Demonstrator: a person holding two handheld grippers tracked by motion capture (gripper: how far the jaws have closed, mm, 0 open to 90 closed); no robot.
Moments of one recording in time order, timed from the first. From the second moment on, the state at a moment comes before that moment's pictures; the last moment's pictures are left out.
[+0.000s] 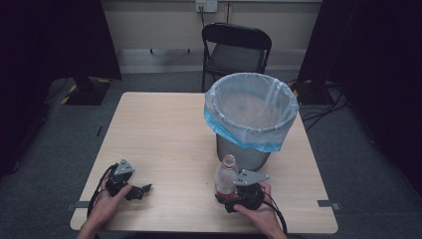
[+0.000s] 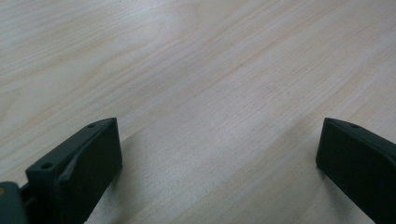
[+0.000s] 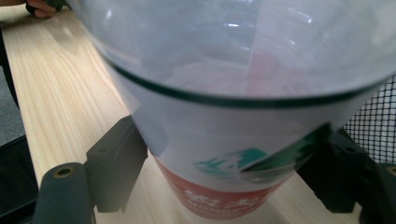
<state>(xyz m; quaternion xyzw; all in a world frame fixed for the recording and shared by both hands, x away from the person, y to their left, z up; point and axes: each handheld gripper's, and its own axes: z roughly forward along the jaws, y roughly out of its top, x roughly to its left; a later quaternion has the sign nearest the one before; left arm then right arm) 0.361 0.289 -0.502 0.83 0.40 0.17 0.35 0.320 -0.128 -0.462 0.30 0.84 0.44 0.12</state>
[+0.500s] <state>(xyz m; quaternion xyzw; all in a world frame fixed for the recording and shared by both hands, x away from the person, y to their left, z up) 0.361 0.289 -0.502 0.83 0.40 0.17 0.35 0.321 -0.125 -0.457 0.29 0.84 0.44 0.13</state>
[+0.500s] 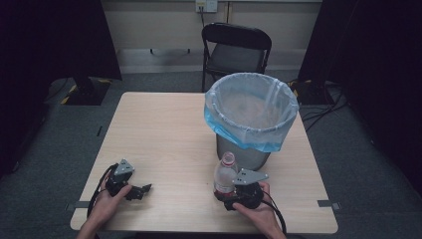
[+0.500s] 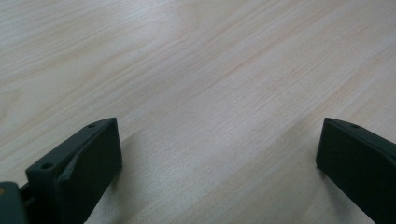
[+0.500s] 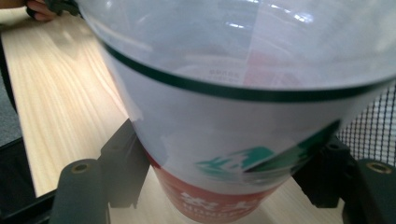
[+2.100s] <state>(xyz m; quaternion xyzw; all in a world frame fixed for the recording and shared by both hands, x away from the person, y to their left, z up) 0.361 0.289 -0.502 0.83 0.40 0.17 0.35 0.309 -0.093 -0.334 0.20 0.79 0.57 0.11</state>
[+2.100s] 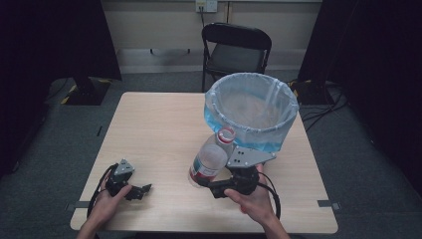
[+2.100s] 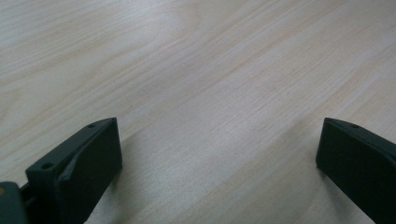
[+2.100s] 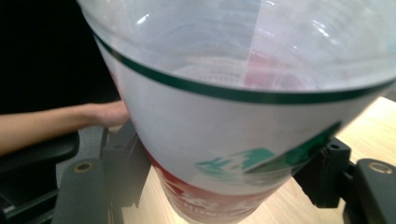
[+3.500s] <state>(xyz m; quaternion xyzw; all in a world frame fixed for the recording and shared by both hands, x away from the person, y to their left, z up) 0.361 0.289 -0.502 0.83 0.40 0.17 0.35 0.335 -0.113 -0.248 0.19 0.70 0.67 0.12</state>
